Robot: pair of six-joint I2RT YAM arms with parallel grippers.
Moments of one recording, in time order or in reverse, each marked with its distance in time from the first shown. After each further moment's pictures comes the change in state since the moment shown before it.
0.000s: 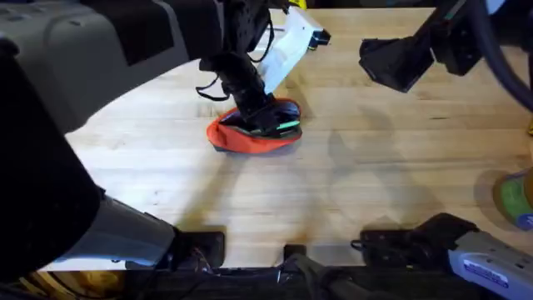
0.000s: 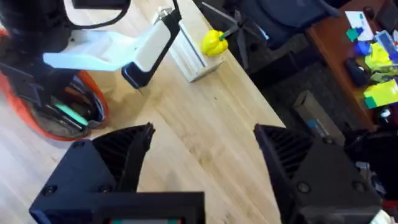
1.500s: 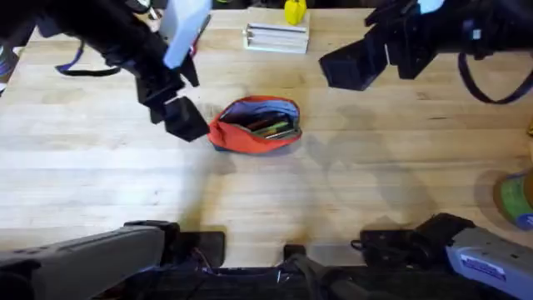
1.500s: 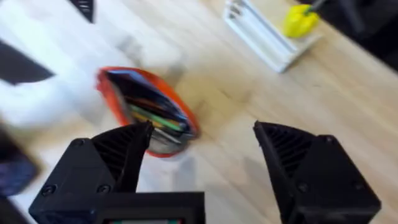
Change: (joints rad) left arm 0.373 -0.296 0.132 -0.369 -0.065 0.460; right arm 0.000 0.120 0.000 -0.016 -0.222 0.370
